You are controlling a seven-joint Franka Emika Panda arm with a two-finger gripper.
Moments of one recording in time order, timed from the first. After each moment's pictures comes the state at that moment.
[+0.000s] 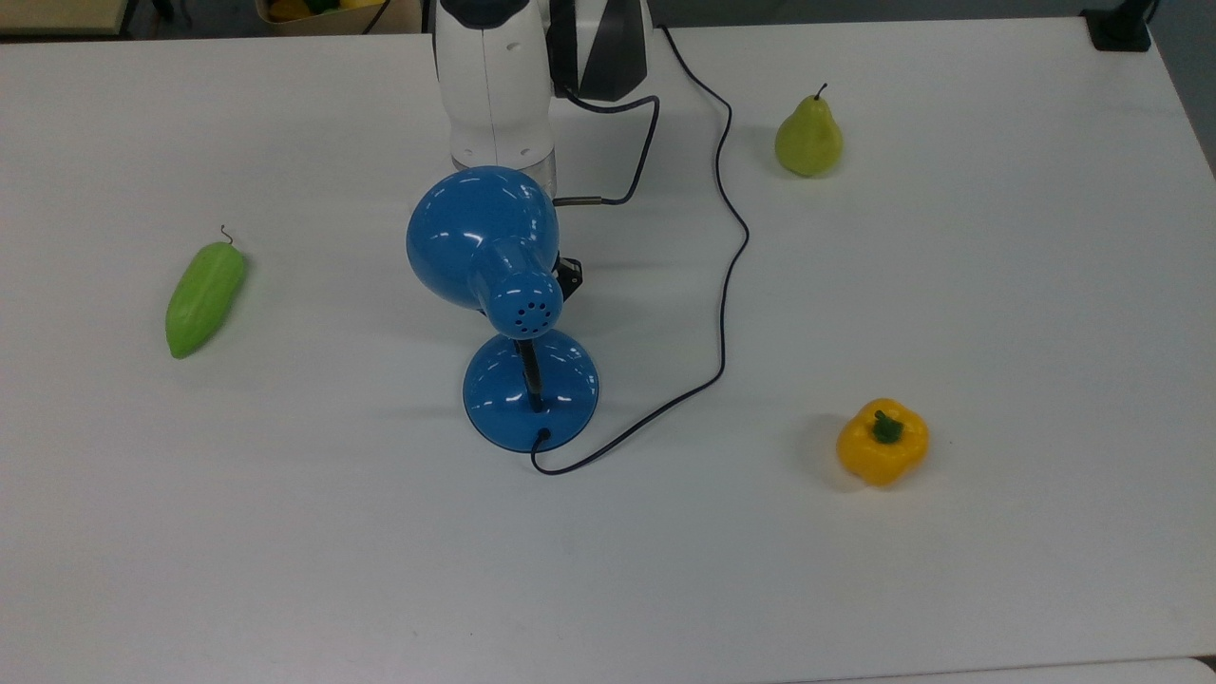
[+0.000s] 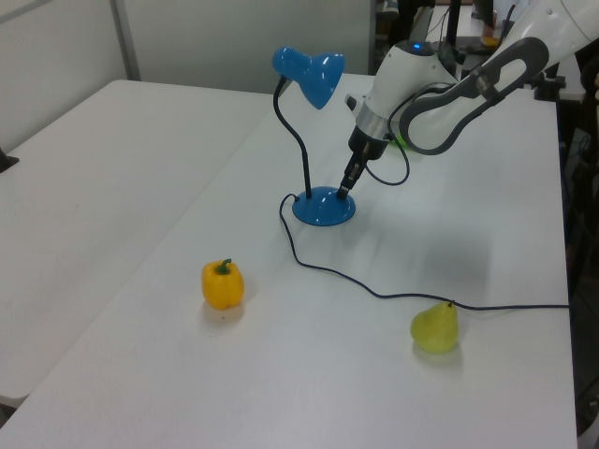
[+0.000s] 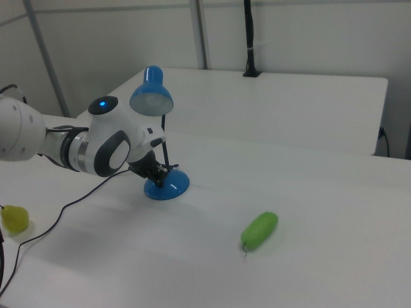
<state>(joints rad) 0.08 0.37 0.01 -1.96 0.02 2.72 -0.08</state>
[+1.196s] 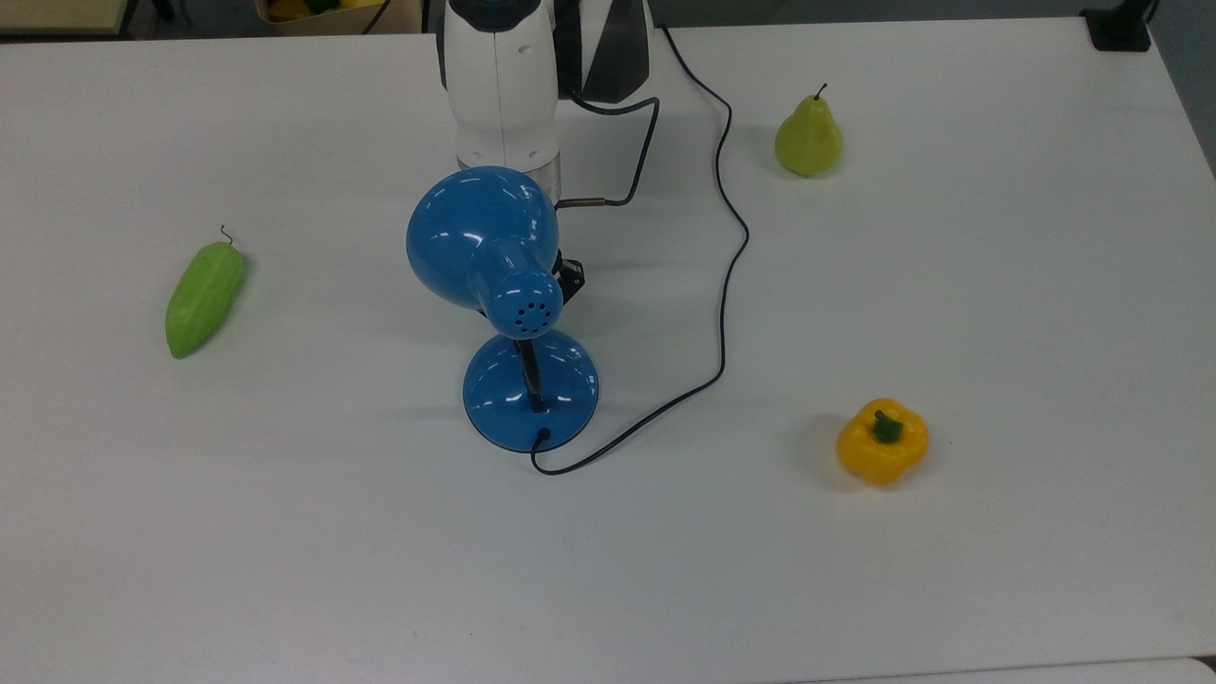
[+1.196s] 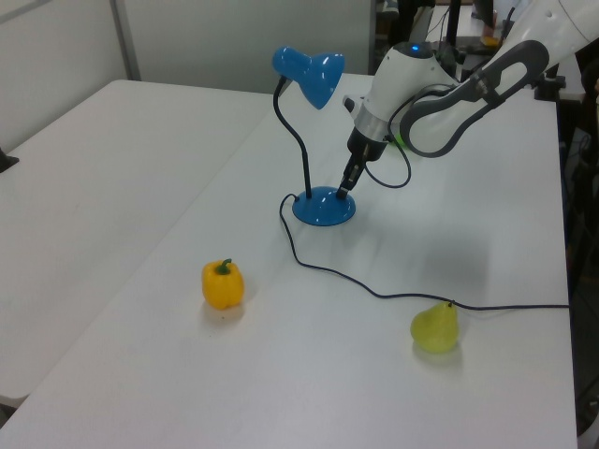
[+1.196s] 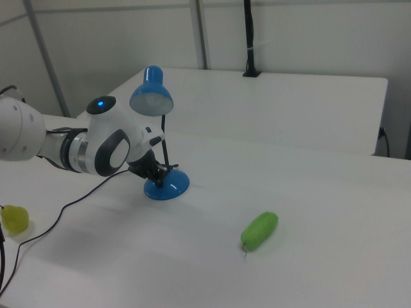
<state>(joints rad) 0.08 0.37 0.01 -1.95 -0.03 2.72 -0.08</state>
